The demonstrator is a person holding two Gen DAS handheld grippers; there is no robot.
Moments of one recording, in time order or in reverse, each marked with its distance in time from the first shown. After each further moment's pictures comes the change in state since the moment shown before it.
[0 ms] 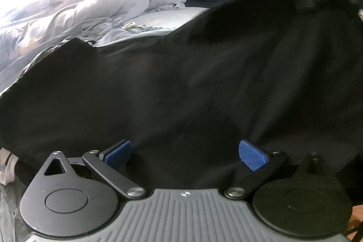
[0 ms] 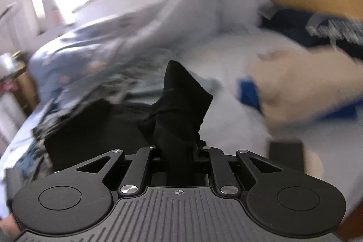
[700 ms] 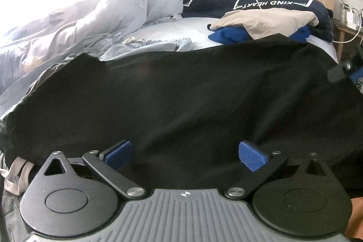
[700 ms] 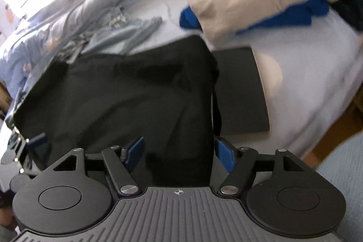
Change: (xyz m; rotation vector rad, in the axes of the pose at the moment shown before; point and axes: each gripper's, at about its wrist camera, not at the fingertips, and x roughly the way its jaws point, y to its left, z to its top) left arm -0.011 -0.006 0.001 0.076 -0.060 0.028; right arm -0.007 -0.037 -0.084 0.197 0.201 -0.117
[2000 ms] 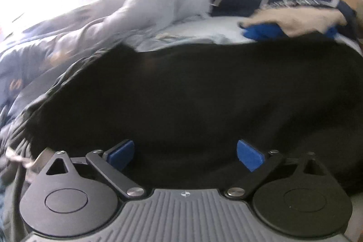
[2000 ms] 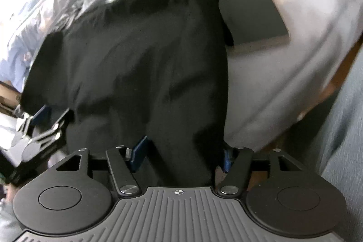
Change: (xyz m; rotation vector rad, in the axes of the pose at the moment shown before) left arm 0.006 0.041 0.002 -0.049 -0.012 0.159; right arm 0.015 -0.001 -0.053 0.171 0.245 0.084
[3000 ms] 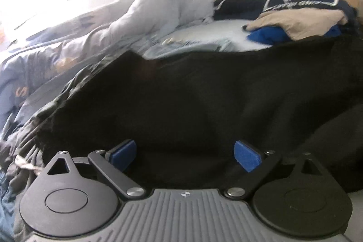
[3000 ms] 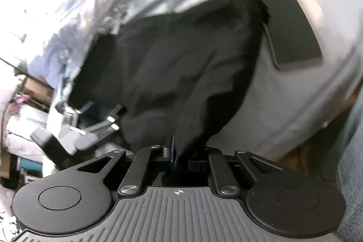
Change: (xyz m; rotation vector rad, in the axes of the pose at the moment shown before) left arm 0.002 -0.007 0.007 0.053 -0.010 0.007; right arm -0.060 0.050 0.005 -0.090 -0.061 0.157
